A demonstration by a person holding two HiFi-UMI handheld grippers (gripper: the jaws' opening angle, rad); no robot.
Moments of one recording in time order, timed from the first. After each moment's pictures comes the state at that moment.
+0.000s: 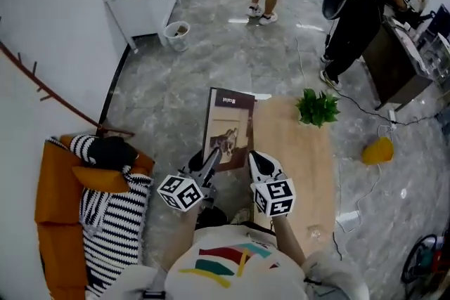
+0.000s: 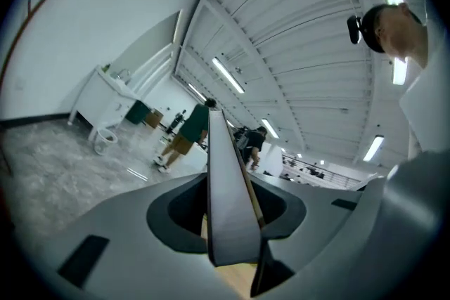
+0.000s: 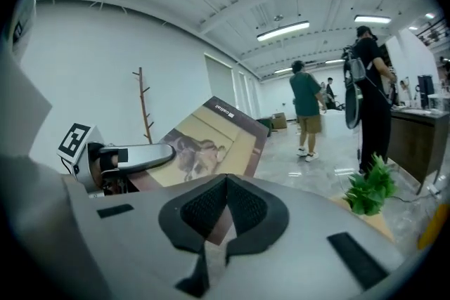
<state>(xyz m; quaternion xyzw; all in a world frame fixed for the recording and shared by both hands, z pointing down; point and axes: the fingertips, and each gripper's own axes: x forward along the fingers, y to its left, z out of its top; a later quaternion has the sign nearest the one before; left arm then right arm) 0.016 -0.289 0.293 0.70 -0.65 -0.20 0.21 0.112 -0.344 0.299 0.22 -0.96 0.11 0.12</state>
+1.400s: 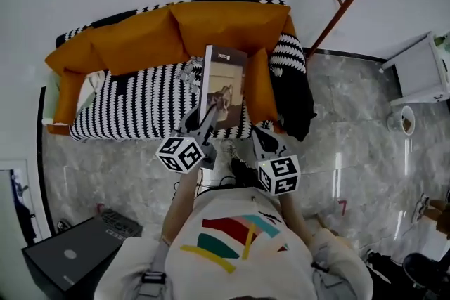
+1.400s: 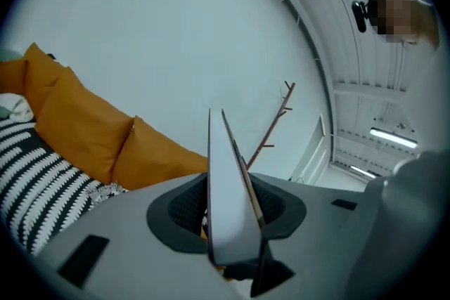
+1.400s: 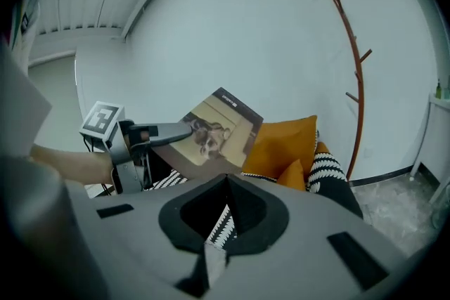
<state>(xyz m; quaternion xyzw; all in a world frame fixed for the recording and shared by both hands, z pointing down) -0.265 0.346 0.371 0.01 -0.95 -0.31 0.08 -0.276 0.205 0.382 -0.50 -0.82 -0.05 0.27</state>
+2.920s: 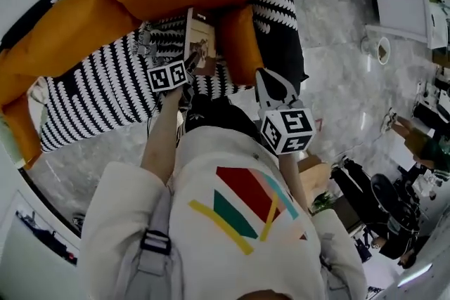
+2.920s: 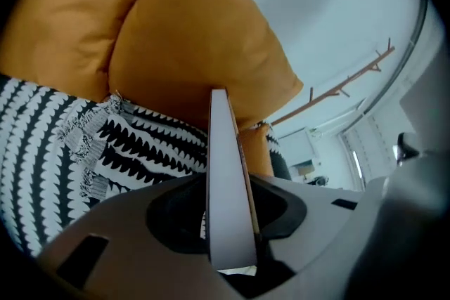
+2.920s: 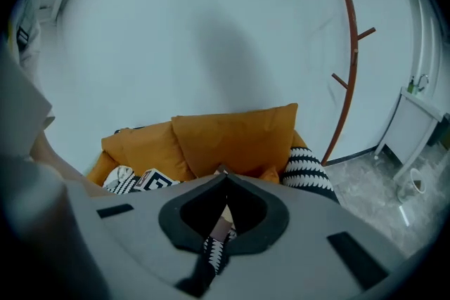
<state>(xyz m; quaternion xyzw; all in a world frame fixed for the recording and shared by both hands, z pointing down) -0.435 0.451 0.675 0.07 -0.80 -0.42 0.43 -0.468 0.324 0.420 -0.34 -0.85 -0.07 0.39</state>
